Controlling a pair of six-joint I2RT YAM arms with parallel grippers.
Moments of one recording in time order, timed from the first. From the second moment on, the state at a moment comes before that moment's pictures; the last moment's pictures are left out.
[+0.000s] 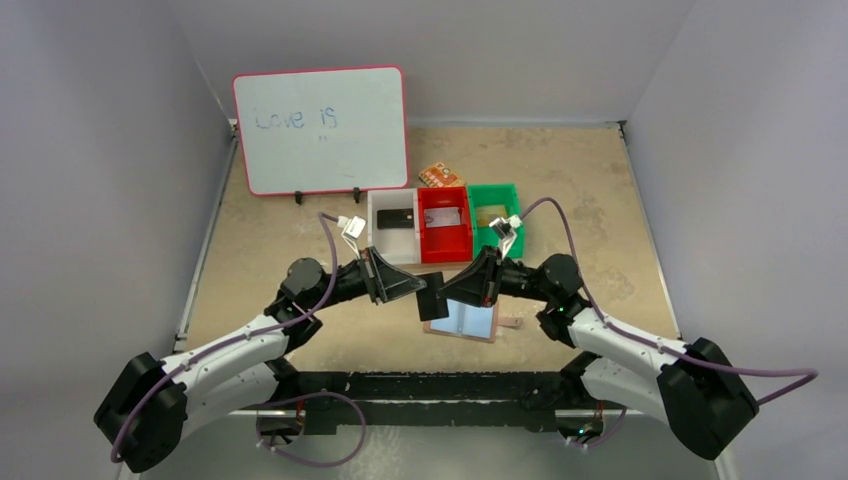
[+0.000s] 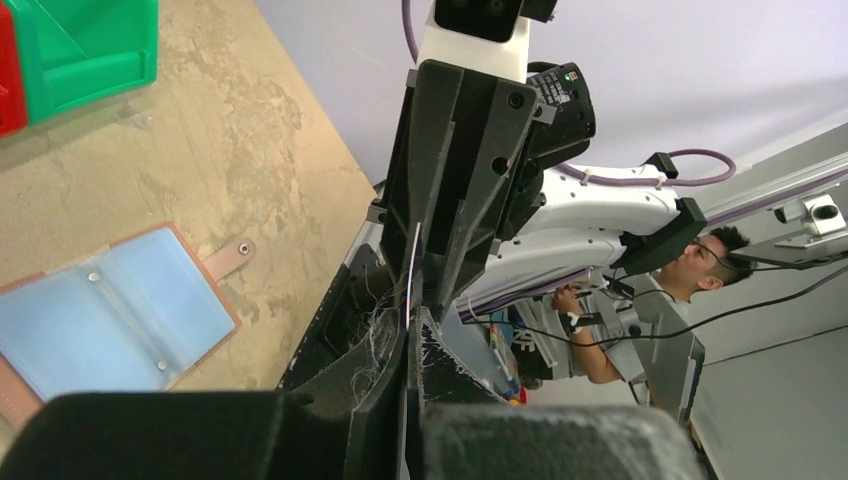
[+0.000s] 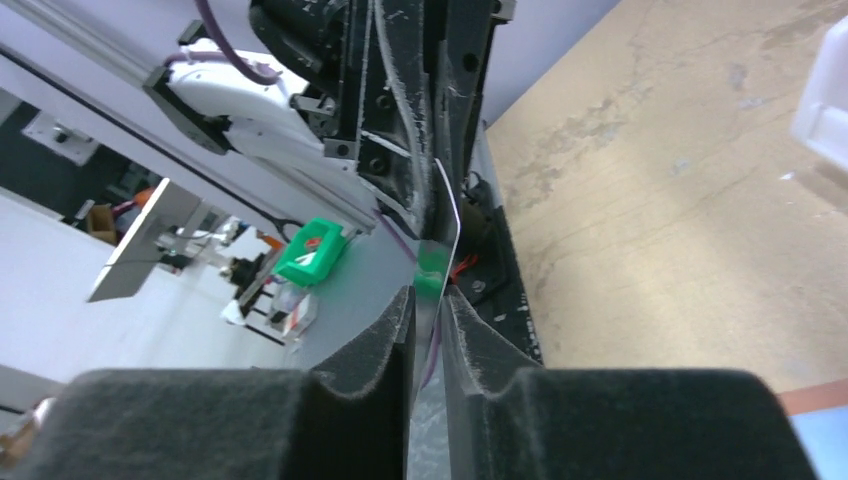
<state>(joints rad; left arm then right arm) -0.69 0.93 0.32 0.72 0.53 -1.09 0.62 1.03 0.31 0.88 -0.76 0.96</state>
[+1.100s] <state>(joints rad) -0.70 0.85 0.52 0.20 0.31 -0.88 0.62 0.97 0.36 0.63 -0.72 0.84</state>
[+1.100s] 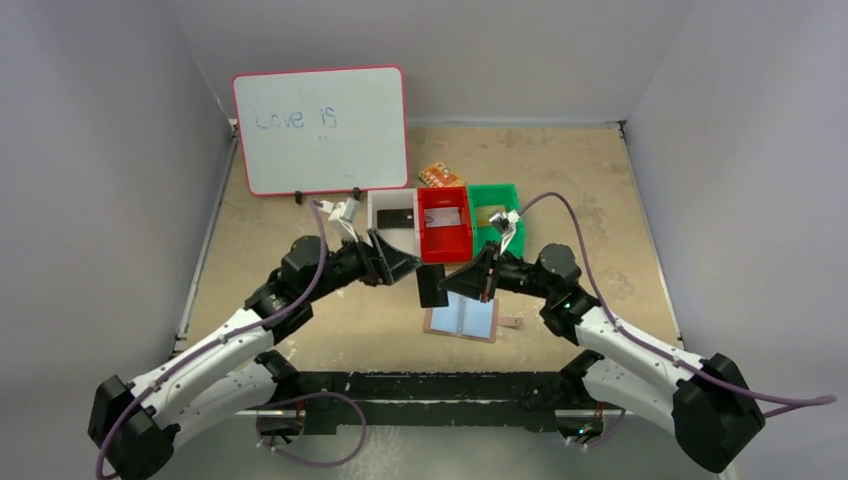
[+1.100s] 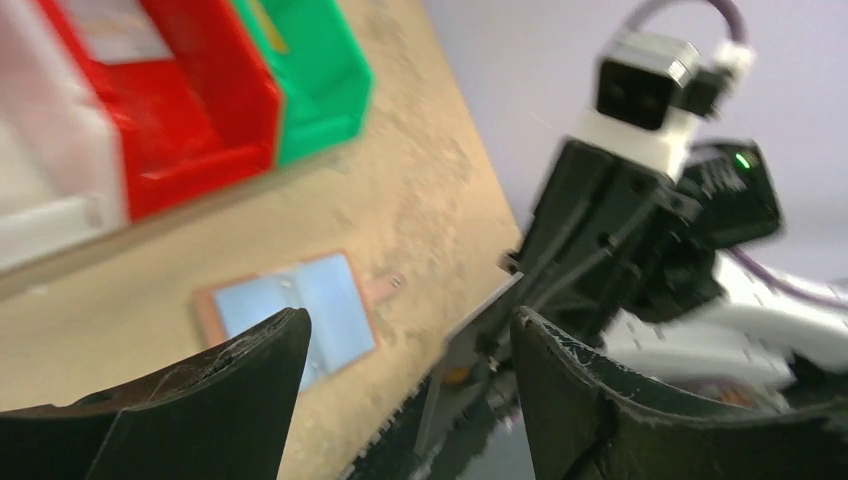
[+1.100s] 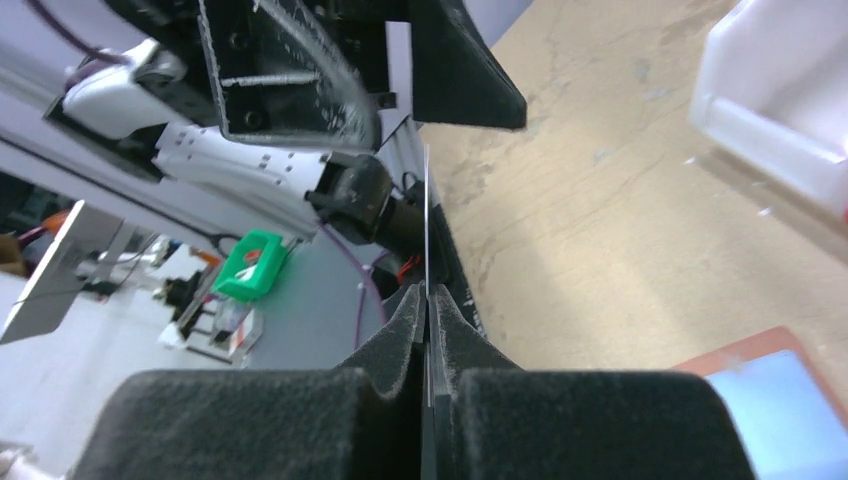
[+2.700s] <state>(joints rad) -0.16 0.80 0.87 -0.72 -0.79 -0.70 0.90 1.88 1.24 0.15 0.24 -0.58</state>
